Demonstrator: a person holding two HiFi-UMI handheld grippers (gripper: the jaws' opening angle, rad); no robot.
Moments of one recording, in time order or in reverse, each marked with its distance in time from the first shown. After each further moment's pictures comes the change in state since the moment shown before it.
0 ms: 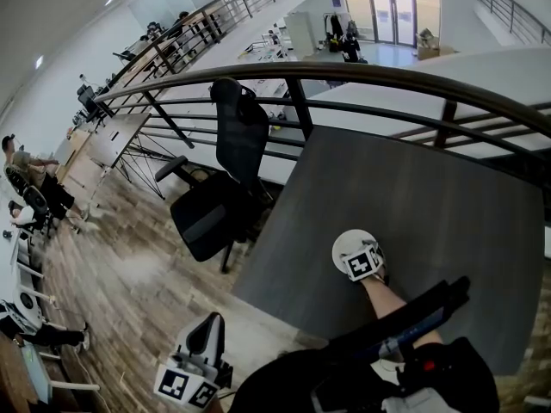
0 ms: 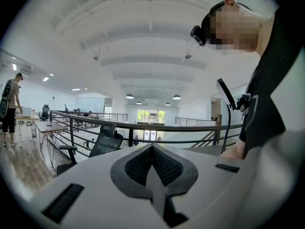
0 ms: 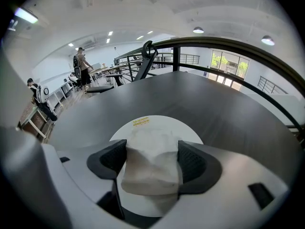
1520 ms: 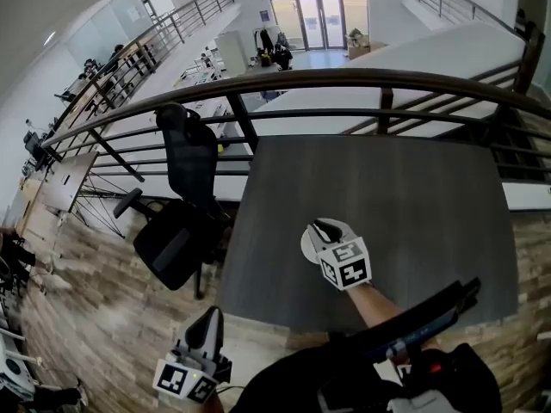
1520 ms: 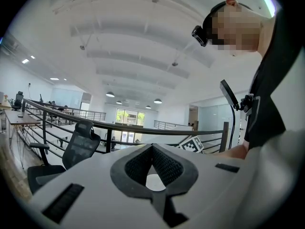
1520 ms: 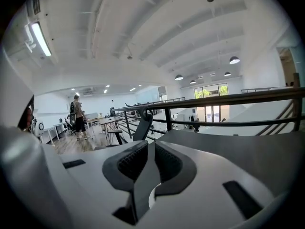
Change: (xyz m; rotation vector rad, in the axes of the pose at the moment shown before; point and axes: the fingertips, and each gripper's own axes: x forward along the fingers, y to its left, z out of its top) left arm 0.036 0.027 -0.021 -0.008 -0.023 -0.293; right arm -0.181 0.050 0.138 0.111 -0.679 -0.053
